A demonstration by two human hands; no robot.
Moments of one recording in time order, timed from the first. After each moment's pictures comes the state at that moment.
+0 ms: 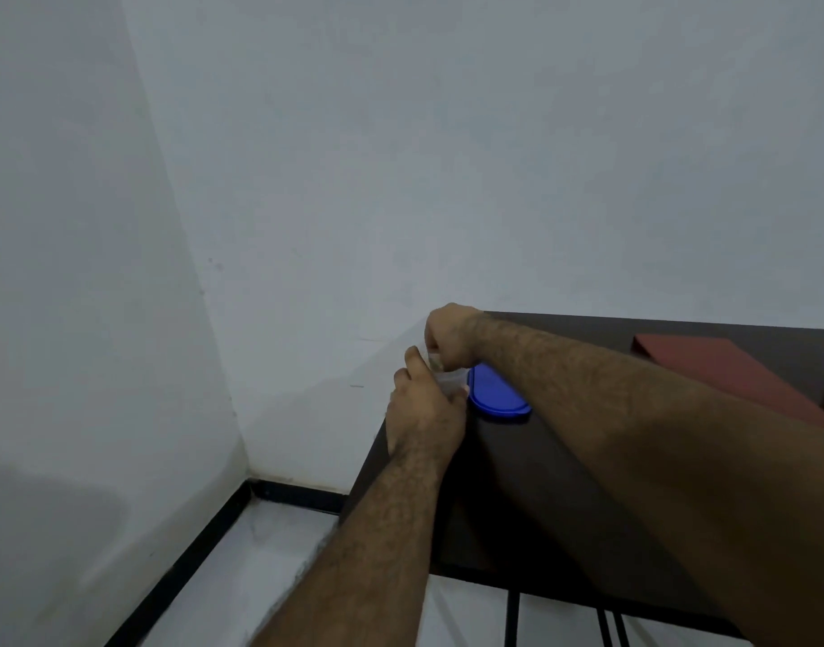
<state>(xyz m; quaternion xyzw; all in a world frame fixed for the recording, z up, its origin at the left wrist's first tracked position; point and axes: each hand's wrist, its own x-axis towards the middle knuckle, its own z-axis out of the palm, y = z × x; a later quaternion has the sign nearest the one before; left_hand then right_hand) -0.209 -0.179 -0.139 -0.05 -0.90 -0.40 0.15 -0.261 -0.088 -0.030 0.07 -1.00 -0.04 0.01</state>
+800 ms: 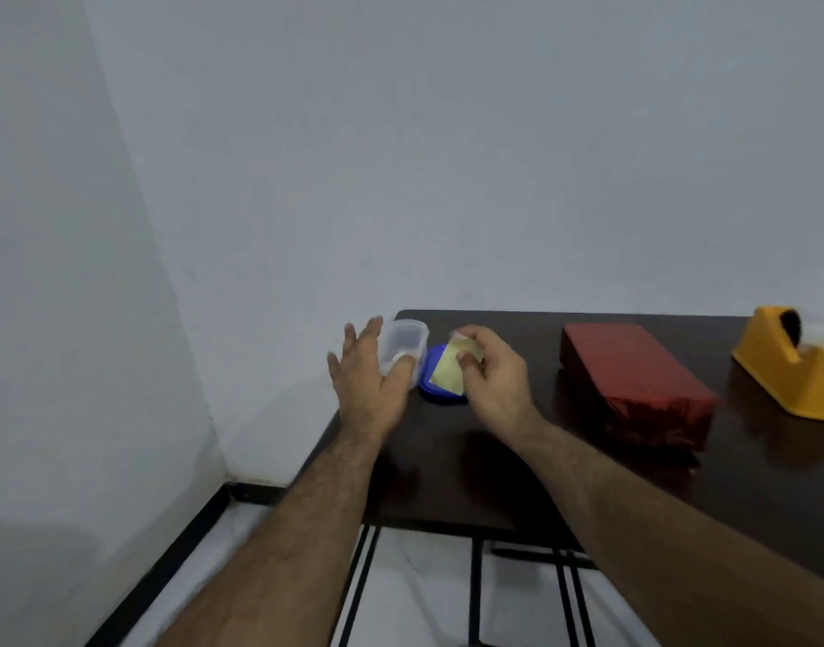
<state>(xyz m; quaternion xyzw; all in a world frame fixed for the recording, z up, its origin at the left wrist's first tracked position) -0.183 -0.184 -0.124 -0.14 -0.81 -0.50 0.26 -0.137 -0.016 -0.120 0.02 -0.79 0.48 0.37</state>
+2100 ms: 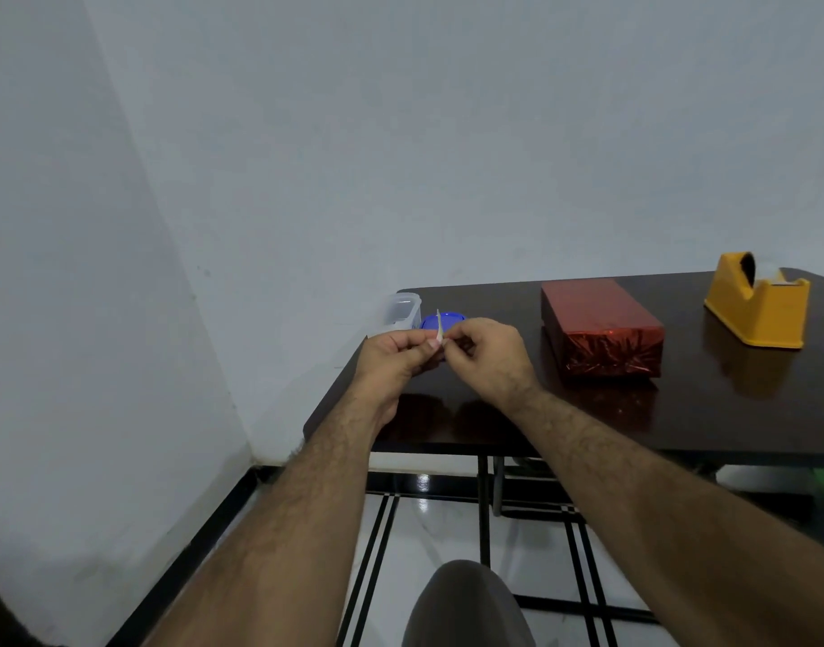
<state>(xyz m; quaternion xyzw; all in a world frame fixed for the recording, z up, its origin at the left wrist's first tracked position) -0.125 -0.172 -0.133 -0.20 -0.62 -0.76 -0.03 -0.071 -0.013 -0.128 0.06 -0.85 0.32 0.41</state>
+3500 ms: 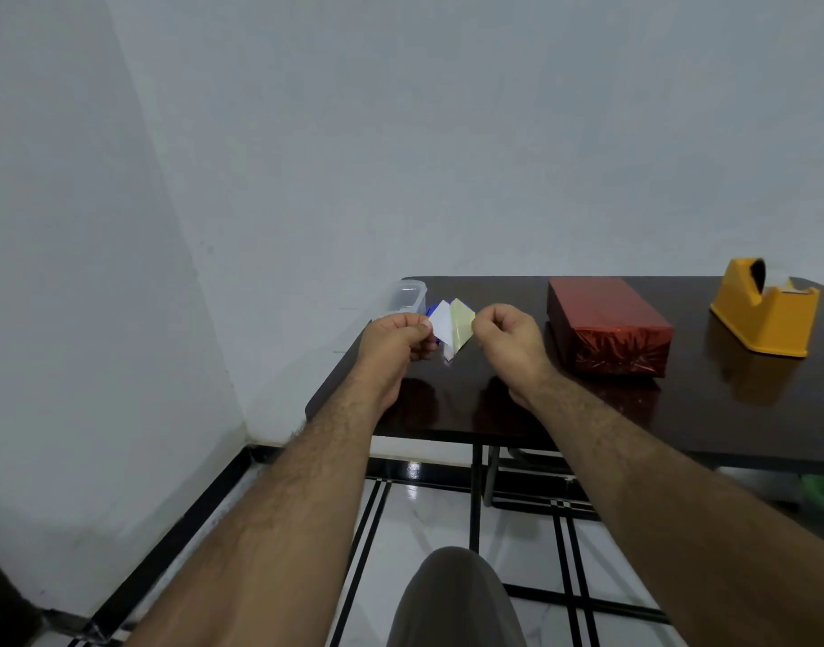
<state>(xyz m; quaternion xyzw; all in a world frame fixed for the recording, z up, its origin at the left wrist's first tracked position) -0.120 -0.174 -0.123 -0.14 -0.64 -0.76 -0.02 -0.072 -0.008 -0.121 -0.06 -0.72 0.63 0.28</state>
